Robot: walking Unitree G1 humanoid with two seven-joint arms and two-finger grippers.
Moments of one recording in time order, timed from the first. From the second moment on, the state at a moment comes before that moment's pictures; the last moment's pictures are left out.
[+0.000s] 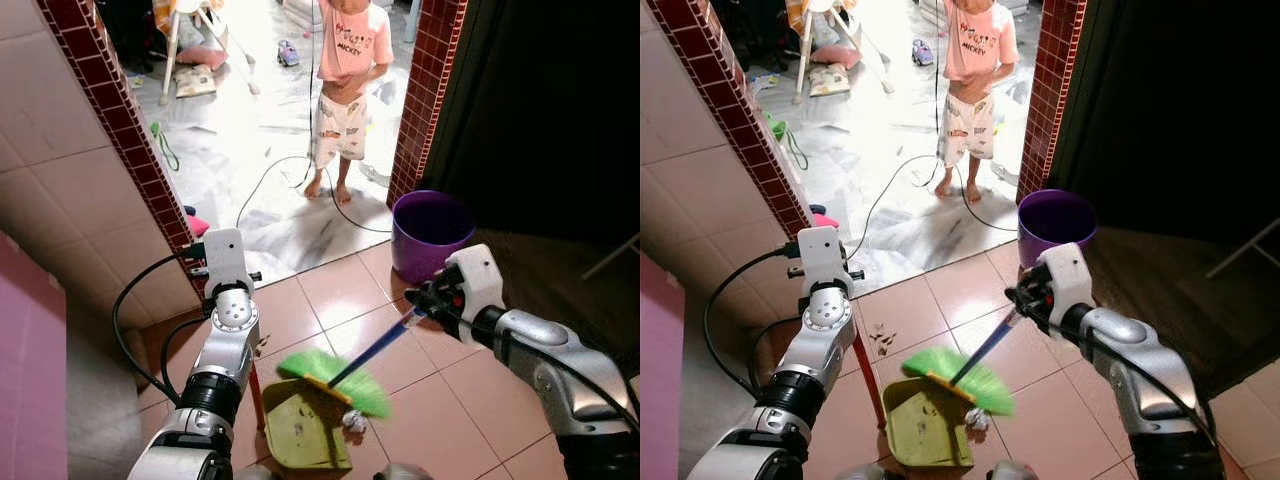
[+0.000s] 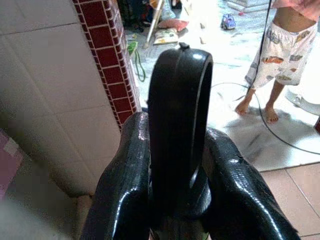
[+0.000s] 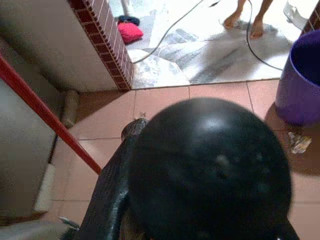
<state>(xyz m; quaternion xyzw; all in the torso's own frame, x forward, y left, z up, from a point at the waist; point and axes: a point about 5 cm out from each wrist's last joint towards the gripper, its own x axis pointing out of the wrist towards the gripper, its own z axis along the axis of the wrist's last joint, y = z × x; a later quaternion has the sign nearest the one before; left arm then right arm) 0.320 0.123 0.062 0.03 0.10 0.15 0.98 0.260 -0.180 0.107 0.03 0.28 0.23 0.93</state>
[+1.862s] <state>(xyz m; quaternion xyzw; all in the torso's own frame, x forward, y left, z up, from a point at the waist) 0.324 0.136 0.074 0.03 0.06 0.21 0.97 0.312 -0.180 0.168 0.02 -0.02 0.10 0.99</state>
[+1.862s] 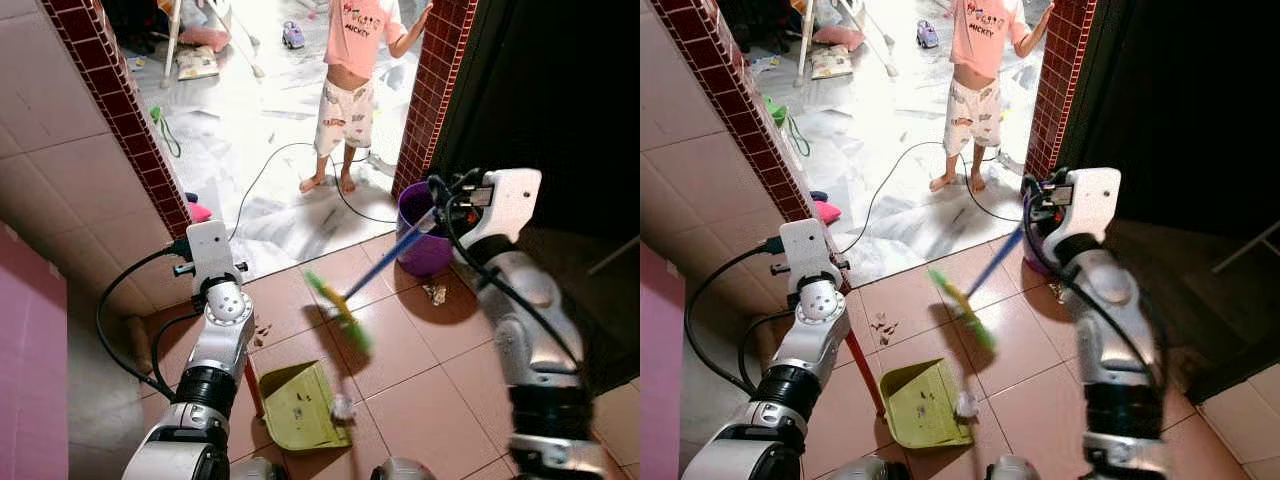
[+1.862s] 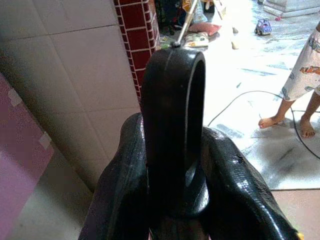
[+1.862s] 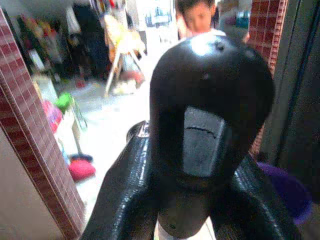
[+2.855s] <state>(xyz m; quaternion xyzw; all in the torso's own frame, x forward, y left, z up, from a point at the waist) 0.326 0.137 0.068 -0.01 0.10 0.18 0.98 0.288 -0.156 0.141 0.15 0.18 0.12 0.96</state>
